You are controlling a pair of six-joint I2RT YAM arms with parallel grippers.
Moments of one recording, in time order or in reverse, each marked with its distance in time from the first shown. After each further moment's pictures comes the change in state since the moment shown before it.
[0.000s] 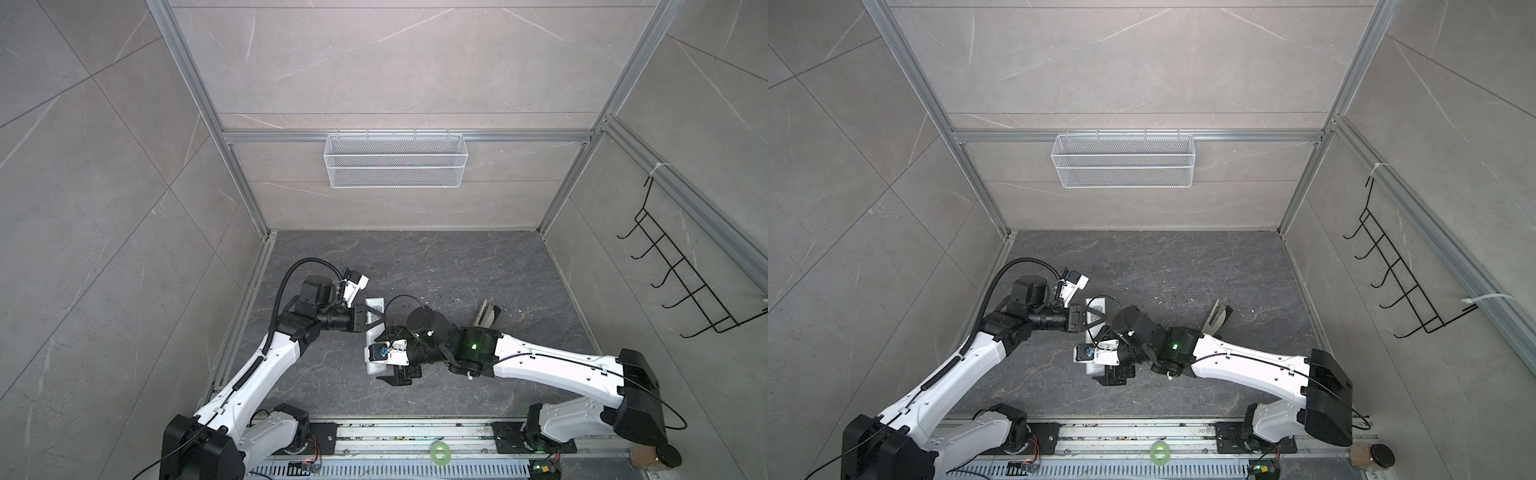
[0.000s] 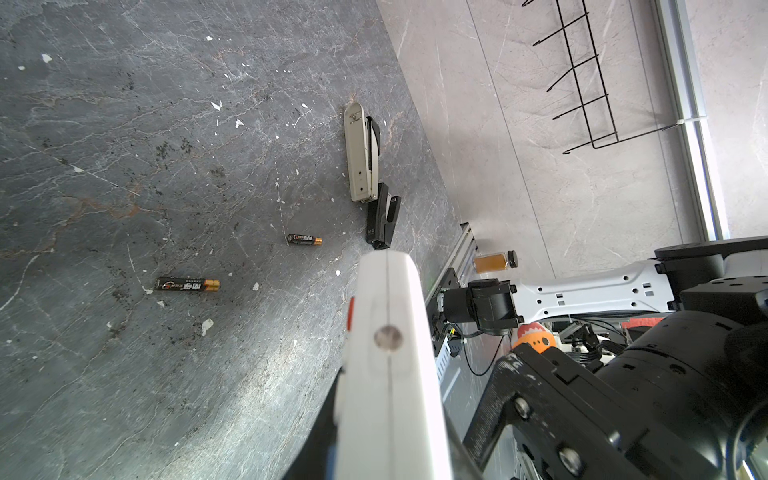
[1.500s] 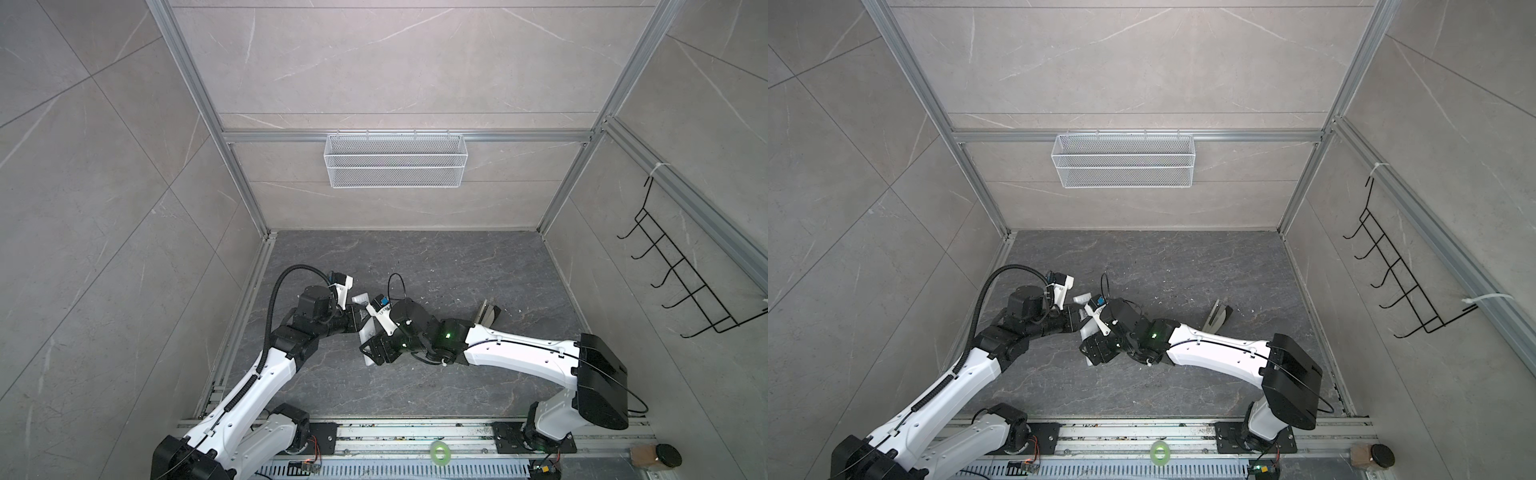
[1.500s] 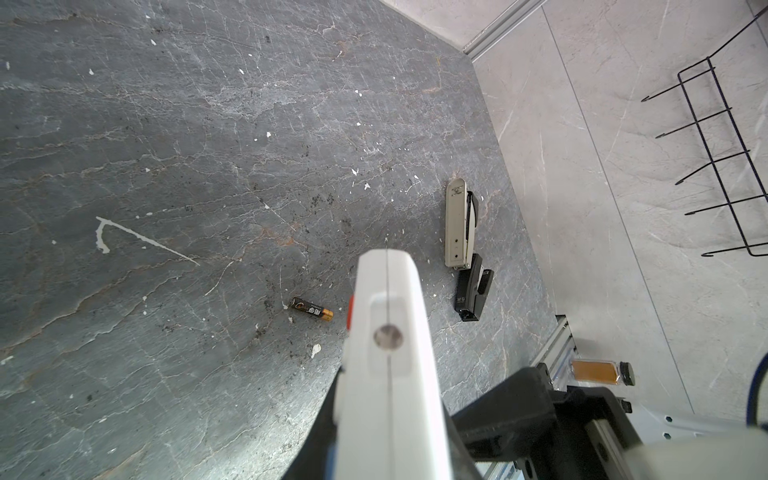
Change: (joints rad) left arm -0.049 -0.114 -0.100 0.083 -0.426 -0.107; right arm -0.056 0.188 0.064 0.093 0.107 0.976
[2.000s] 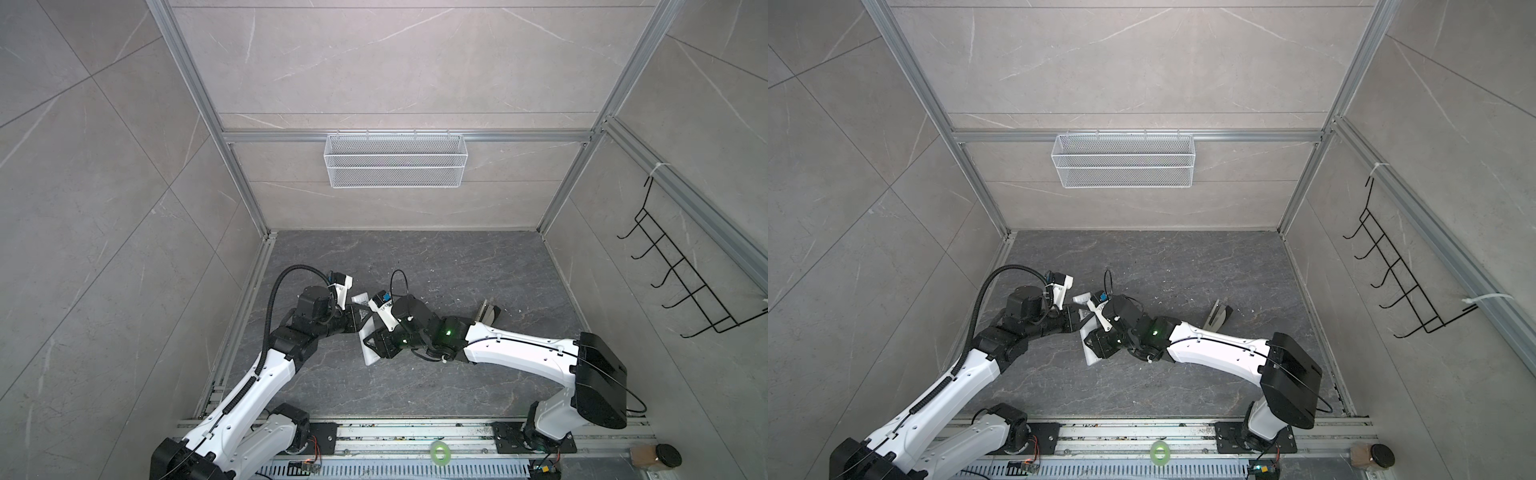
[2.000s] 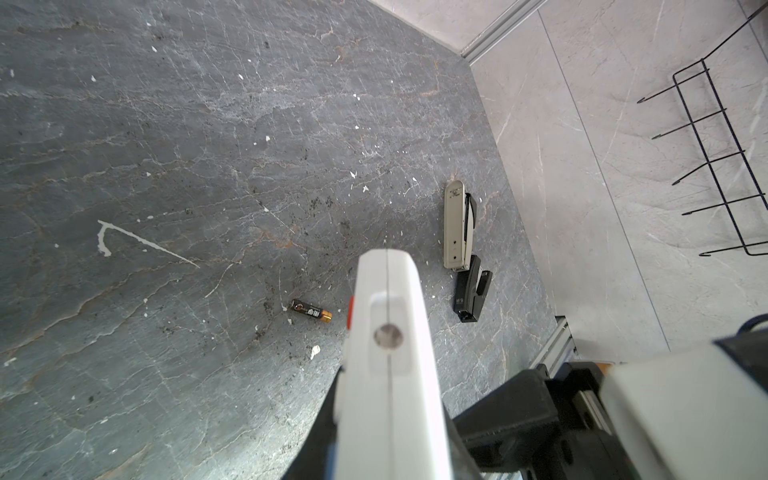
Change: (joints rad) left arm -0.006 -0.011 0.000 -0.001 -0.004 0.001; right arm -0.024 0.005 -0.001 0.020 -0.010 0.022
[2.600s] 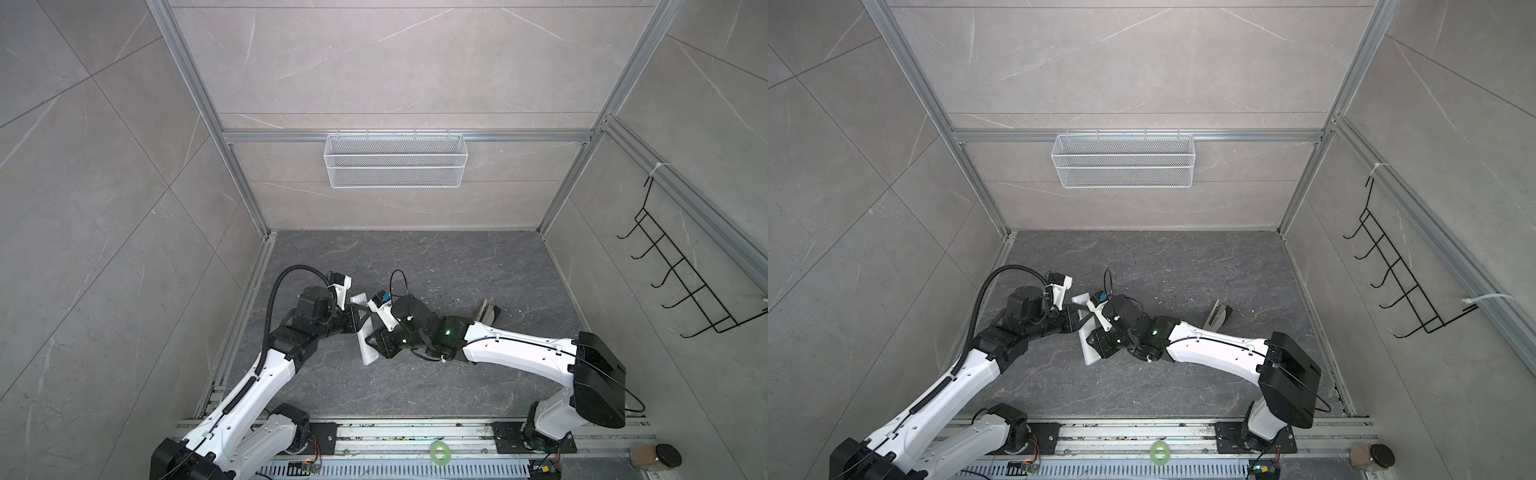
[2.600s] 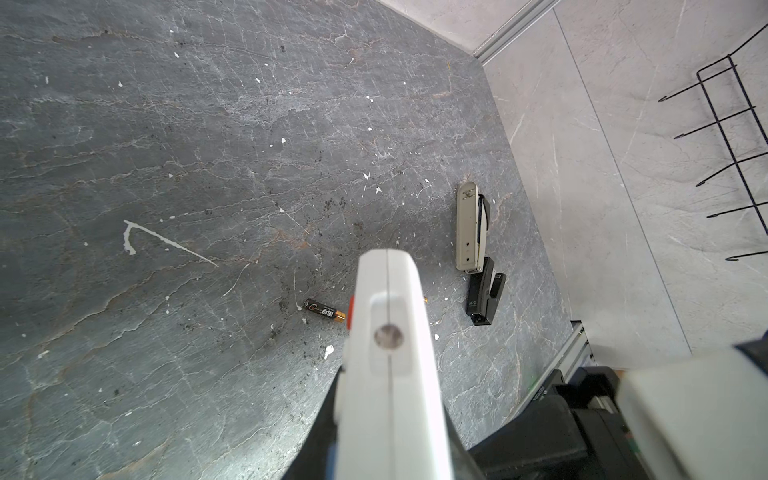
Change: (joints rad) left arm -0.001 0.000 0.000 -0.015 -0.032 0.003; right arm -0.002 0.007 0.000 0.008 -0.015 0.000
